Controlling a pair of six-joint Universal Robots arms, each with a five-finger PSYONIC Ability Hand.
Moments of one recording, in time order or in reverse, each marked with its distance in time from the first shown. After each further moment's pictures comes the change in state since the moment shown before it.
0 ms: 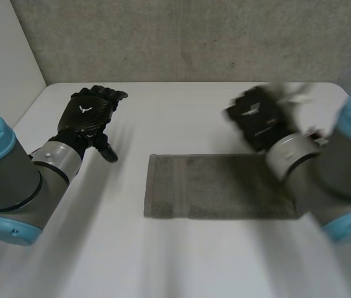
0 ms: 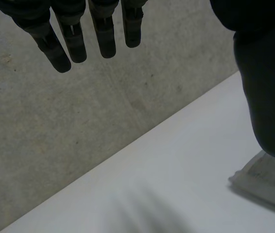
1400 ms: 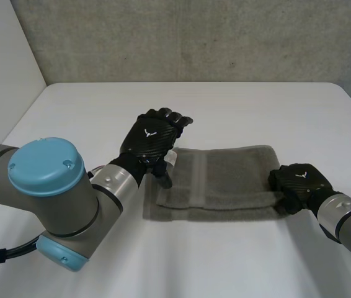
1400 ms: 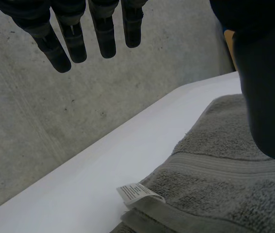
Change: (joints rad) left arm -0.261 -0.124 0.085 -0.006 -0.003 -0.029; right arm -0.325 0.014 0.389 0.008 -0.197 0.382; left_hand 0.000 0.000 0.001 0.000 0.017; right_hand -0.147 -0.148 -0.150 -0.149 -0.147
